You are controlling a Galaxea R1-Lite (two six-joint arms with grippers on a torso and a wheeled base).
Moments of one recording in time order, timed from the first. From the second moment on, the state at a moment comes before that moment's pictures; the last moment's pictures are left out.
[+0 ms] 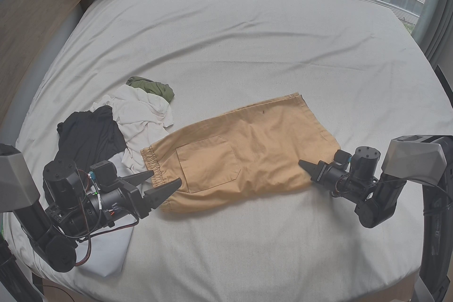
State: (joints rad) left arm -0.30 1.93 -0.23 -1.55 -0.42 -0.31; right arm 0.23 2.40 -0.73 -1.46 0.39 0.57
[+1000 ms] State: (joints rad) left arm -0.28 1.93 -0.22 -1.55 -0.43 -0.32; right arm 0.26 2.30 -0.37 -1.54 0.38 0.37
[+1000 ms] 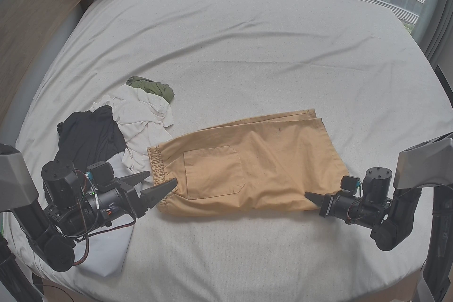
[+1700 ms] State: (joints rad) left arm -0.28 1.94 -0.21 -1.55 -0.43 -0.31; right arm 0.26 2.23 -0.14 -1.54 0.36 0.28
